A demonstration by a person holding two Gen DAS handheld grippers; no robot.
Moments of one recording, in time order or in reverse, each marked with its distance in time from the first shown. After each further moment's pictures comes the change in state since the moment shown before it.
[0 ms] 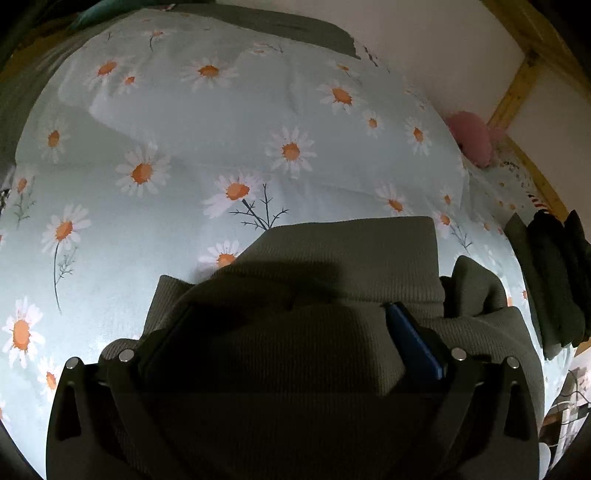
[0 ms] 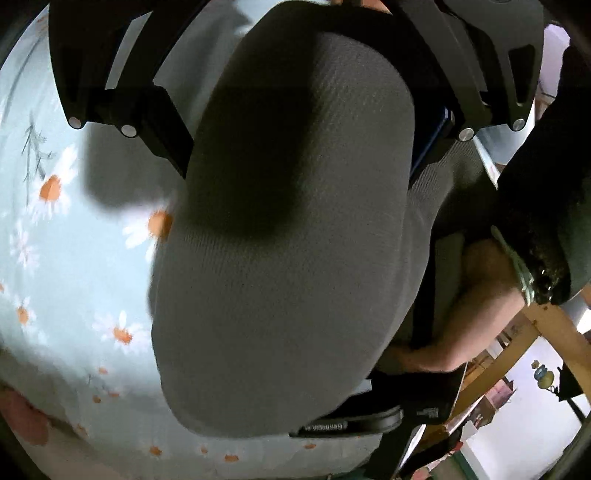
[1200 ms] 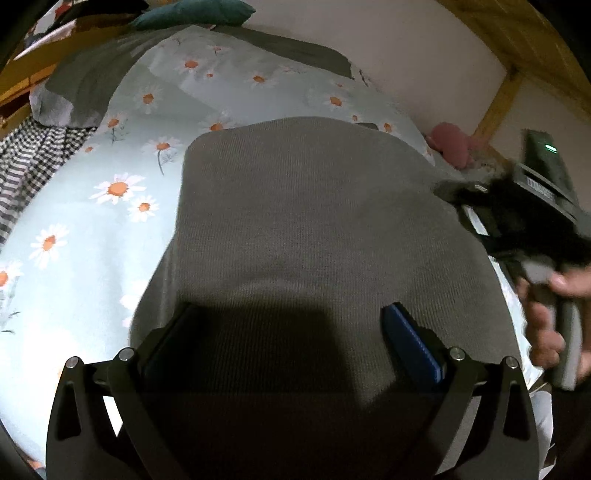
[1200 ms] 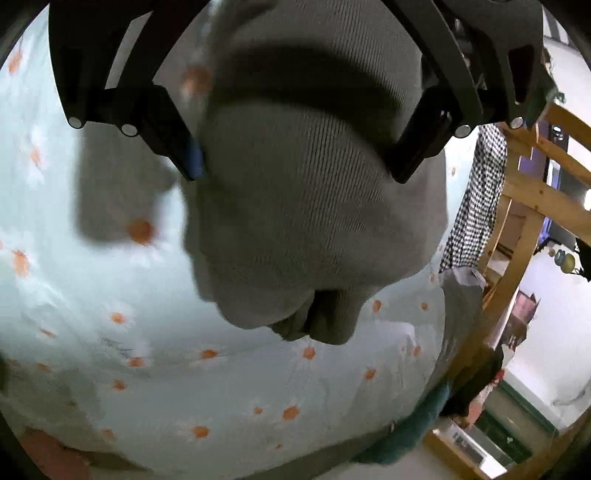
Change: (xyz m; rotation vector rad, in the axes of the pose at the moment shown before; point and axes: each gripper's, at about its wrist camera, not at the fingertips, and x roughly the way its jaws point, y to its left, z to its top) left arm -0.116 0.019 -0.132 -0.030 -0.080 0.008; right arm -0.015 -0.049 0.104 0.260 -0.090 0.038
